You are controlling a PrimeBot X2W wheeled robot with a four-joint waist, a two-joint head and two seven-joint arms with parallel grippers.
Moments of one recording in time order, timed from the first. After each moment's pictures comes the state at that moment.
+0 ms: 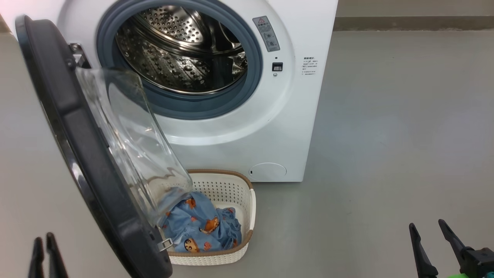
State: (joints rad) left arm 0.08 0.03 0.20 0.12 -0.37 -0.03 -0.25; right arm 0.08 -0.15 -0.15 0.19 0.10 0.13 -0.25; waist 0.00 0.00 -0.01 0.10
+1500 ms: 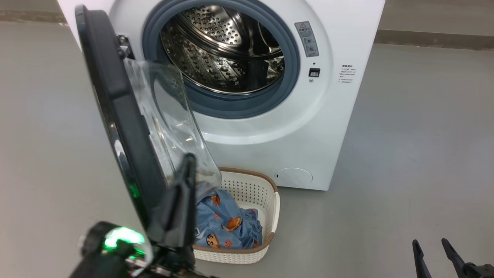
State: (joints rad) left arm -0.01 0.04 -0.38 -0.55 -0.28 0.07 -0.09; right arm 0.12 -0.10 -0.21 0.23 0.09 0.13 -0.25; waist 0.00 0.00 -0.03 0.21
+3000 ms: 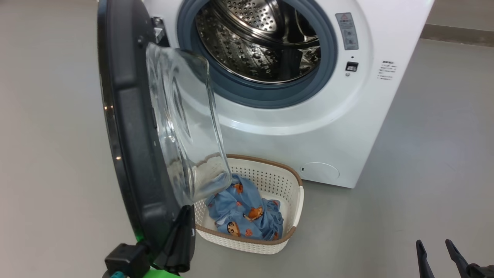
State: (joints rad) left arm 0.05 0.06 -0.40 -0.15 -0.45 0.16 -0.04; right arm 0.12 -0.09 -0.23 0.23 0.09 0.13 -0.25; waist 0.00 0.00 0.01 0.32
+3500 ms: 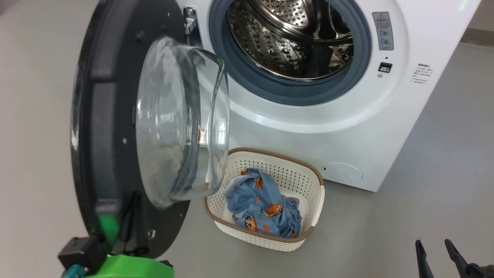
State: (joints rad) left arm 0.01 0.07 -0.26 -0.11 -0.47 0.21 -0.10; right arm 0.12 -0.09 -0.23 0.23 0.09 0.13 -0.25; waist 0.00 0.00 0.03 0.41
